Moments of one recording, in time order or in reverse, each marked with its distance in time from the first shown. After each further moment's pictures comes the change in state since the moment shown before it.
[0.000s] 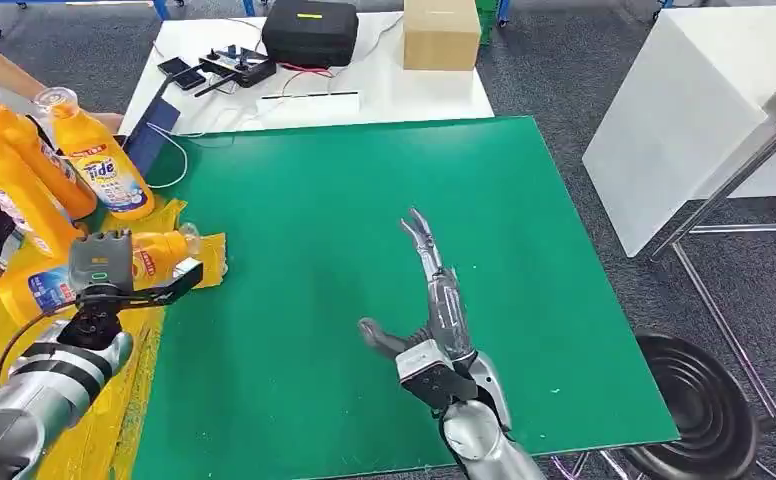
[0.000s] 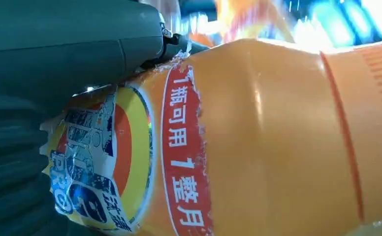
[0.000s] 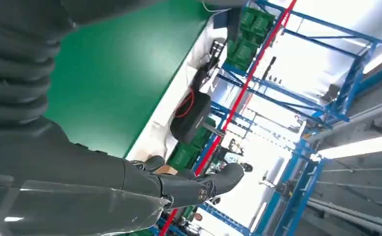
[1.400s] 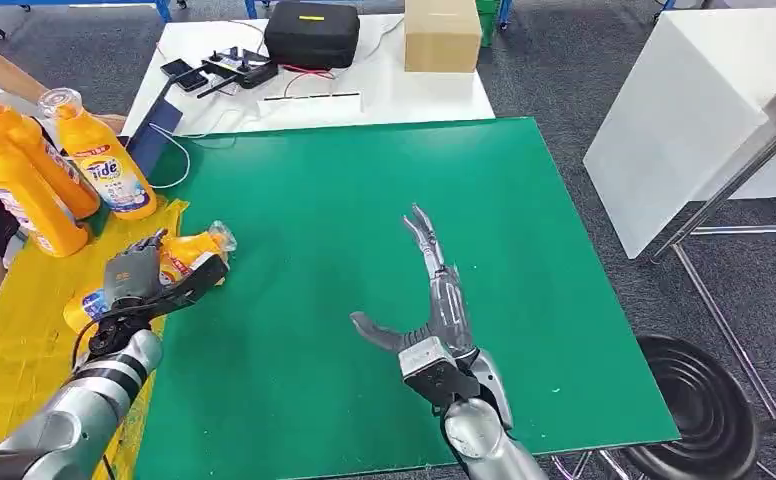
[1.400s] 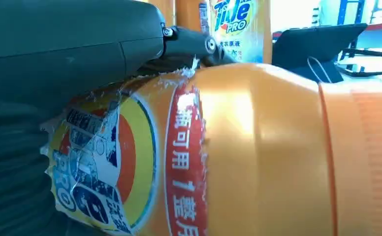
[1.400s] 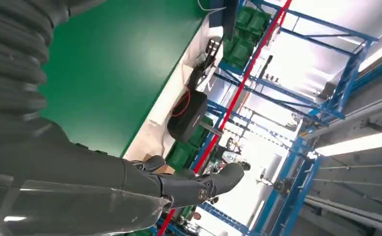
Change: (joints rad) left arm 0.025 -0.198 0.483 0.083 0.161 0.132 -0.446; right arm -0.001 0.002 -0.005 -0.006 -0.002 0.010 0.006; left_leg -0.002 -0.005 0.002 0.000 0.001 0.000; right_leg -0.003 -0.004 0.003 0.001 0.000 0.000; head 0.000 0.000
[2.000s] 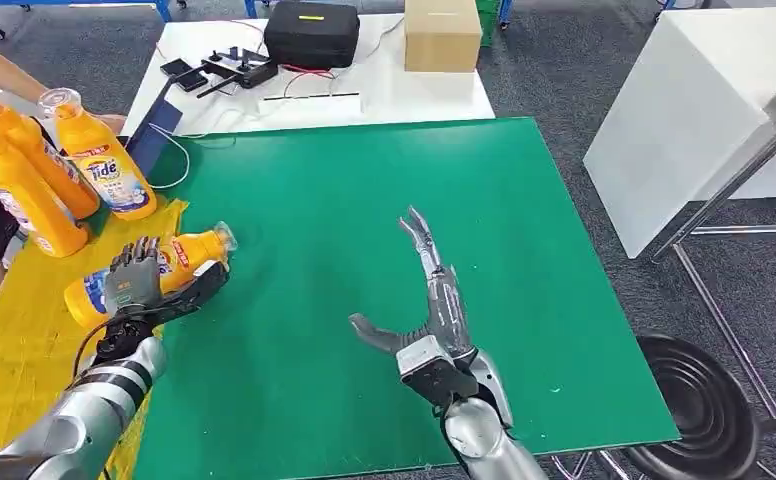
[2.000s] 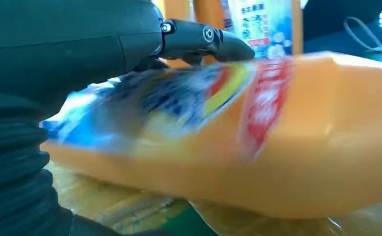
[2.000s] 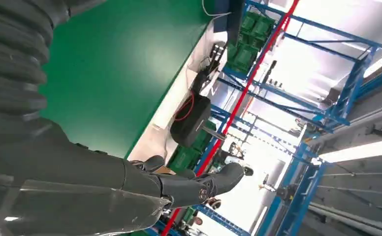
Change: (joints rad) left arm 0.015 -0.002 0.005 0.006 -0.127 -0.019 0.164; right arm -0.001 0.000 -0.006 0.008 0.008 0.020 0.010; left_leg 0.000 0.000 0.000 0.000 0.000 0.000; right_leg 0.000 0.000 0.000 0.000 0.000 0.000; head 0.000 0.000
